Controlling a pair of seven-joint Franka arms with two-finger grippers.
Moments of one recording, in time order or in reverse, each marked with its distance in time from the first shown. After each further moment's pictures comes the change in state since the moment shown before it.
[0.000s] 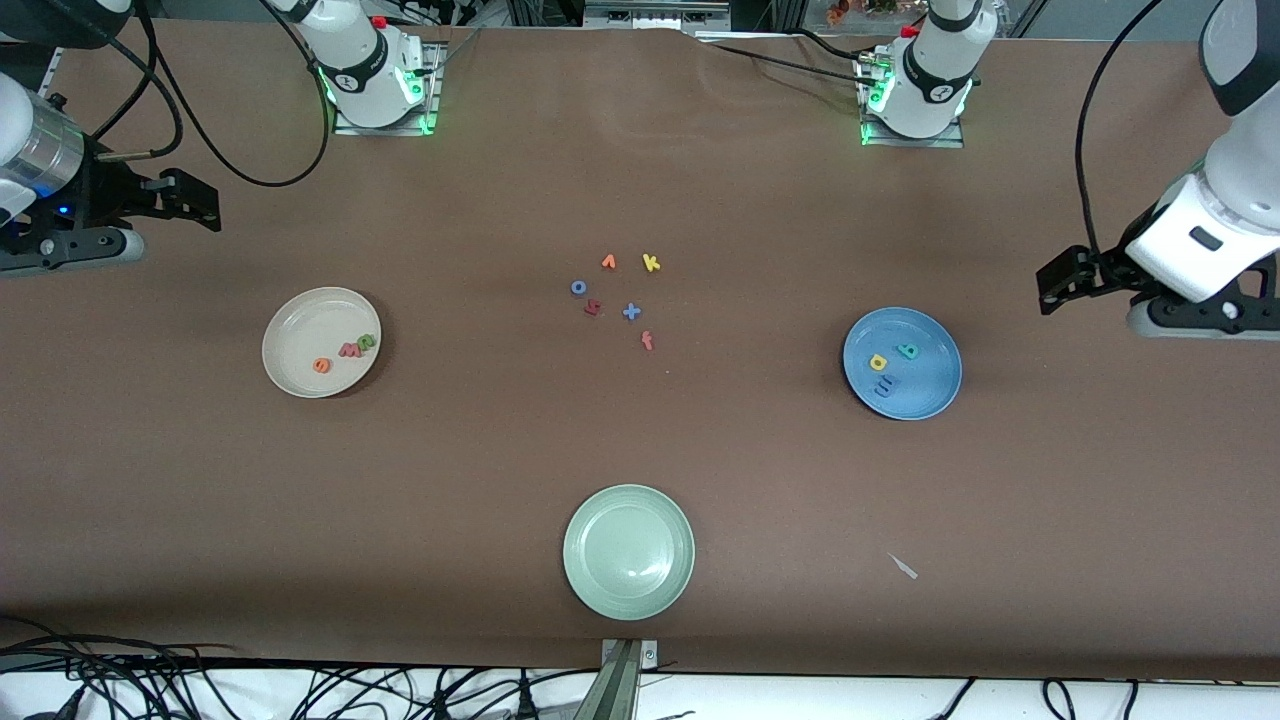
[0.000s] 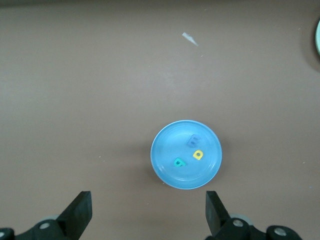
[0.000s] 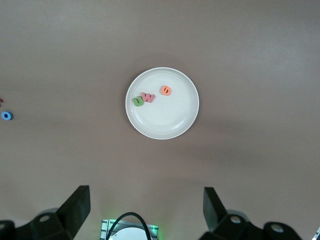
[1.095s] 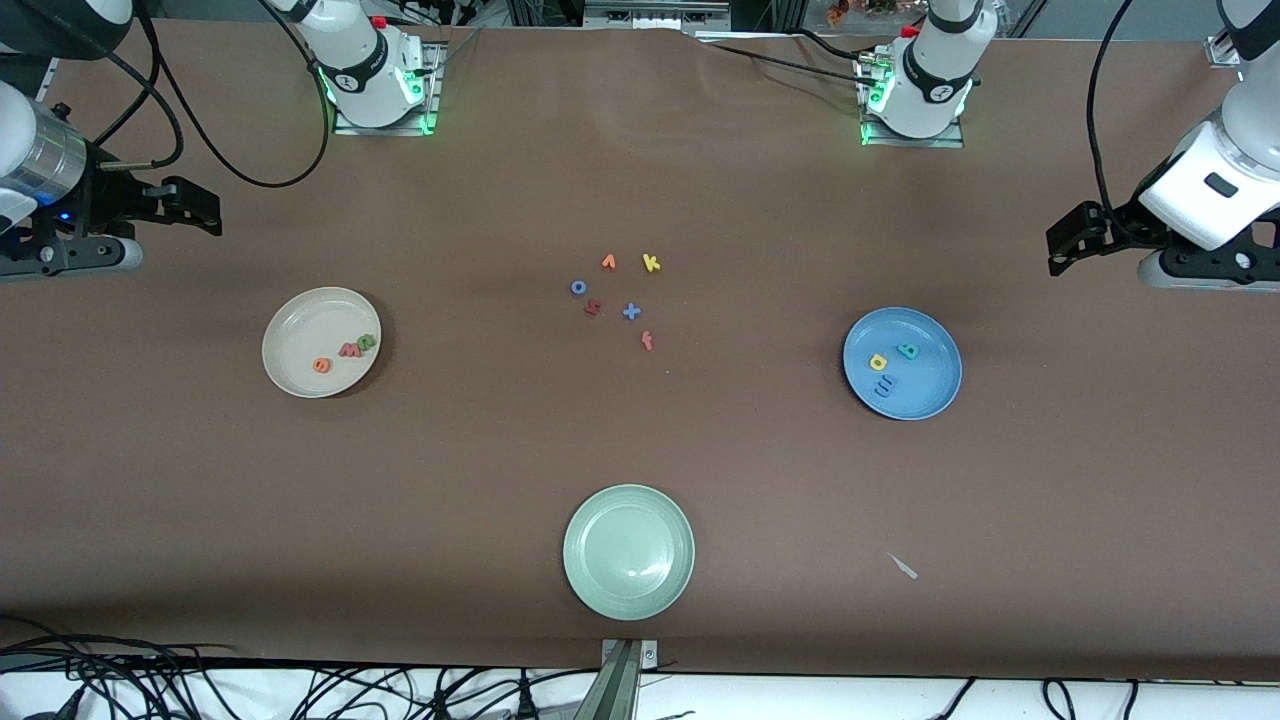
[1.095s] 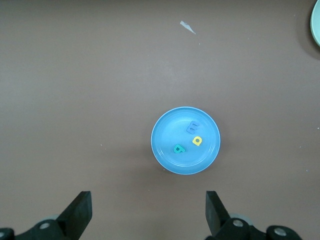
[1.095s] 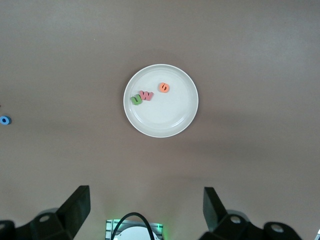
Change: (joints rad) left arm 0.023 -0.064 -0.036 -0.027 -0.002 -0.045 0.007; right arm -0.006 0.012 0.002 -0.003 0.000 -0.003 0.040
